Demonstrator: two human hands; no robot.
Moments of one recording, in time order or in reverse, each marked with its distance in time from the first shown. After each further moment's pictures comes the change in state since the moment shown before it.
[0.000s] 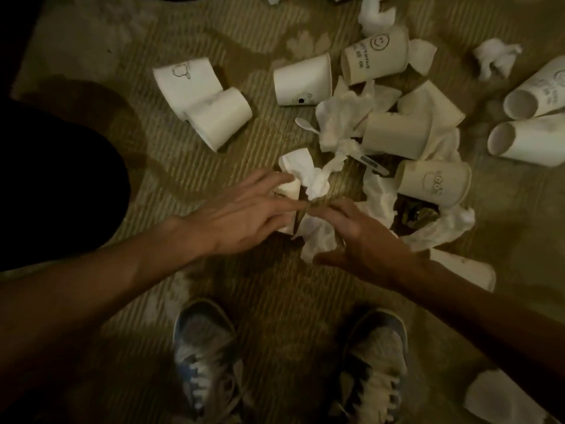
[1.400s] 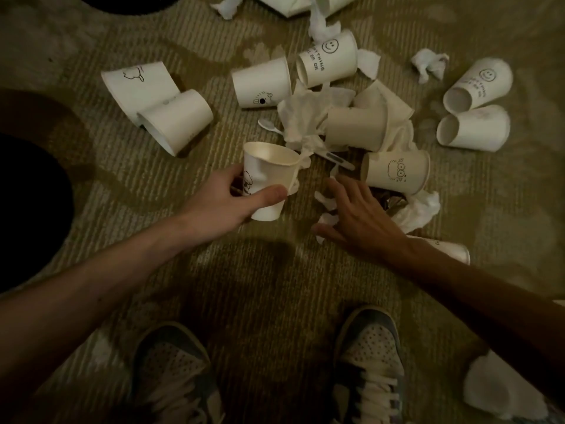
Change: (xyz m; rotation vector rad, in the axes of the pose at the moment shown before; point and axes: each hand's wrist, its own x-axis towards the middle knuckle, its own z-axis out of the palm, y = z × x) left_hand 0.019 0.014 0.024 -1.017 0.283 -0.324; right_hand 0.002 0.052 0.020 -0.304 0.214 0.226
